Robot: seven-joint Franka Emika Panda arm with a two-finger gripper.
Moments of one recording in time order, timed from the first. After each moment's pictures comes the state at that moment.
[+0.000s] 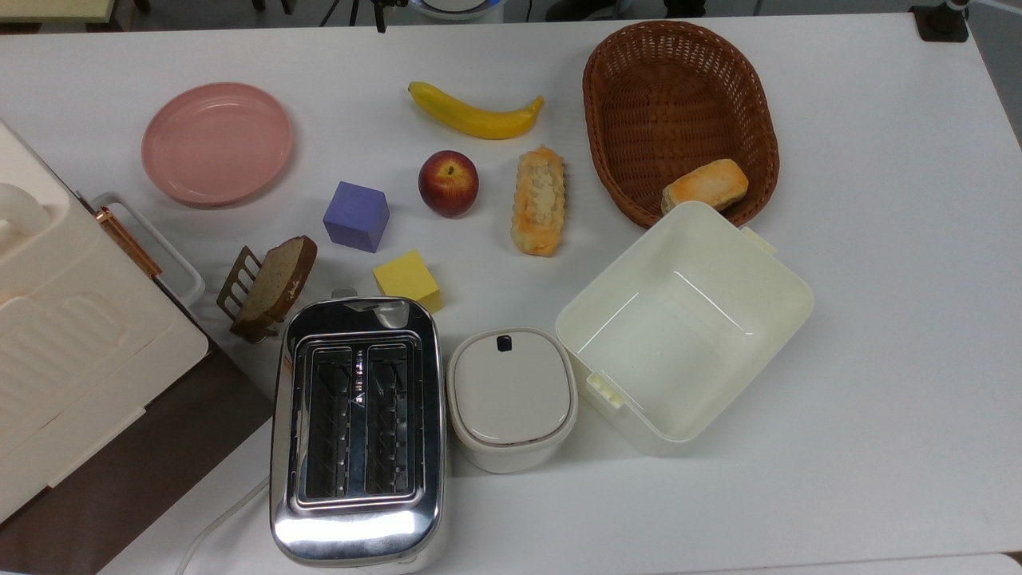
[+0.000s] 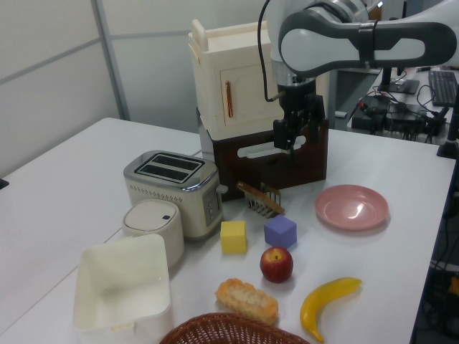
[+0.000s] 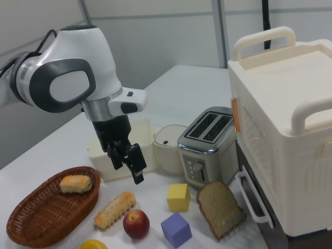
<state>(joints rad) 0.02 -0.06 -0.12 -1.72 -0.09 1.60 0.07</state>
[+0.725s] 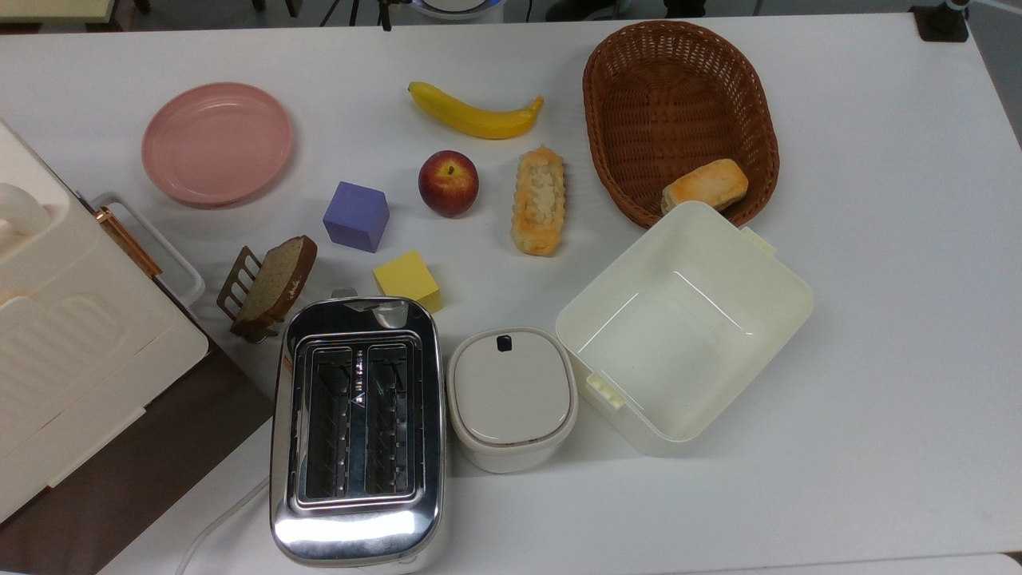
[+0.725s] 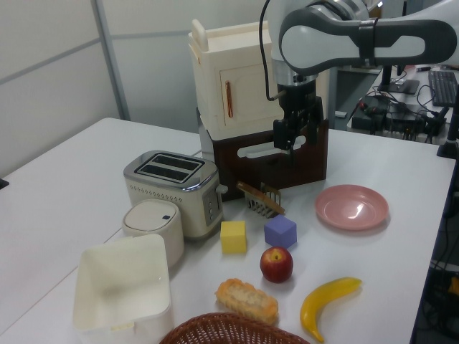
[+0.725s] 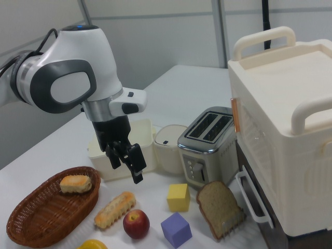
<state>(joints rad) 0.01 -0.06 -0.12 -1.72 -0.06 1.60 0.03</state>
